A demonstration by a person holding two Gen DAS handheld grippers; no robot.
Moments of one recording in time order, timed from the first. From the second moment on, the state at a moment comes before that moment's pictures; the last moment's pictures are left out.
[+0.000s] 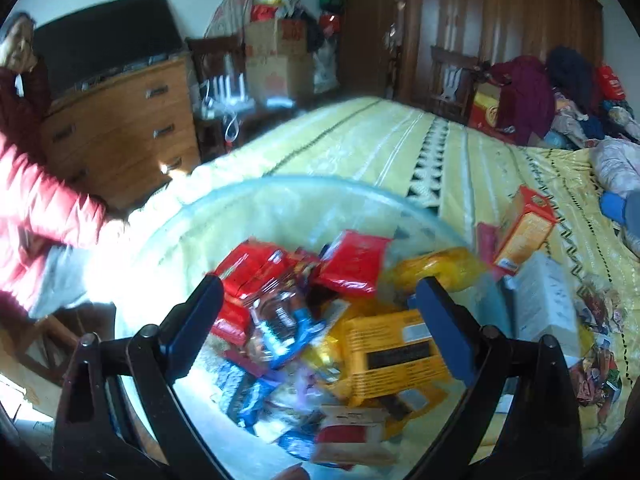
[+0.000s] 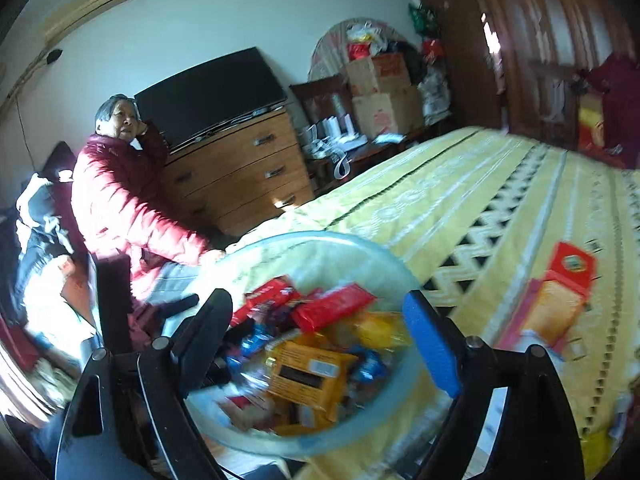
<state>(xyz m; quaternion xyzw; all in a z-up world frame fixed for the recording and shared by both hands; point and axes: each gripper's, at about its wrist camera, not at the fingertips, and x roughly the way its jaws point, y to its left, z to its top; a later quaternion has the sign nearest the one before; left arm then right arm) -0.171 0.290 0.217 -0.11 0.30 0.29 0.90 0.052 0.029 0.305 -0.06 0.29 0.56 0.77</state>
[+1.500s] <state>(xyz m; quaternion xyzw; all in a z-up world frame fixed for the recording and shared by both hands) 0.010 -0.010 0.003 -0.06 0.44 0.03 0.90 0.204 -0.461 0.042 0.03 0.41 0.09 0.91</state>
